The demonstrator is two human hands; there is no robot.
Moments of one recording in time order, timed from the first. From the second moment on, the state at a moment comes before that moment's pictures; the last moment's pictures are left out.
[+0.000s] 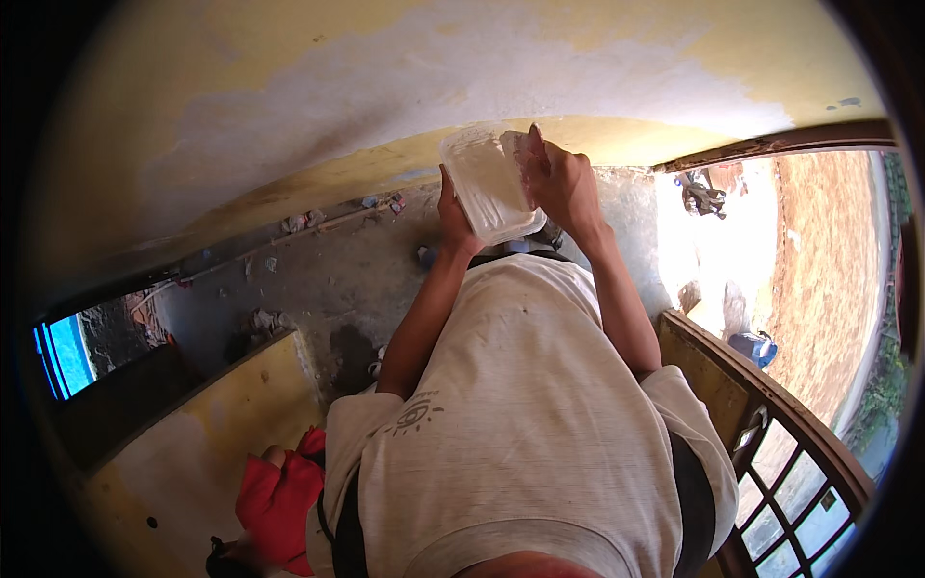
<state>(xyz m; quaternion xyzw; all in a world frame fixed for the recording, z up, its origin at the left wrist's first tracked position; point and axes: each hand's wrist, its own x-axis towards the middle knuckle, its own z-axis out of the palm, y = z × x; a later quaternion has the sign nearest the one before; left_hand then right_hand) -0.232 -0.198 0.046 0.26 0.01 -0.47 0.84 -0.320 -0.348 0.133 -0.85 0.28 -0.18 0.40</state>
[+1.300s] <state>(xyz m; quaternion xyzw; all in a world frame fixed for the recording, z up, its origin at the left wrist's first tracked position) -0.247 -0.197 0.036 0.20 0.04 -0.51 0.84 -0.324 -0.327 0.117 -0.89 0.28 -0.14 0.34</state>
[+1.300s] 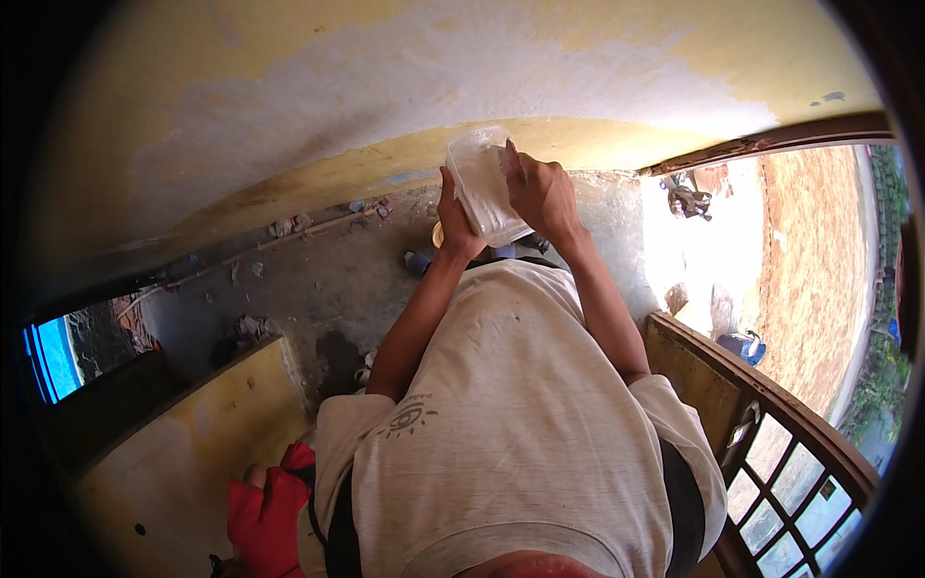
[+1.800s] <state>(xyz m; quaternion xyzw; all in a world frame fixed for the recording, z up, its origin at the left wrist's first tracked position) -0.249 -0.197 0.040 0.17 0.03 -0.51 0.84 -0.328 -0.308 0.131 -0.89 0.21 -0.18 0.36</state>
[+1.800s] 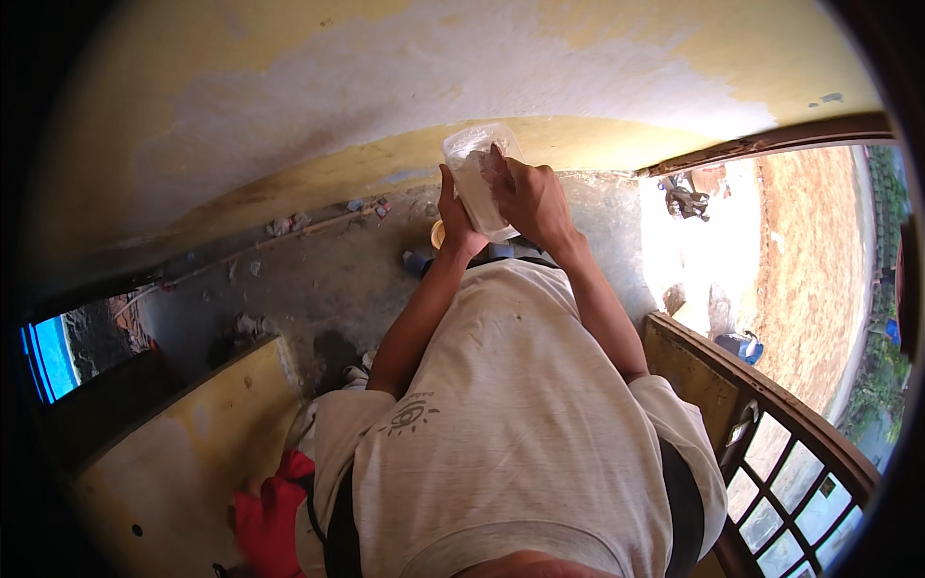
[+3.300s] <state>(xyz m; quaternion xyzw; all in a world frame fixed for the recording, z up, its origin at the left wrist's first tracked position) -0.237 -0.191 0.017 0.15 -0.07 -0.53 0.83 -0.323 -0.319 0.126 -0.84 0.25 -0.15 0.47</state>
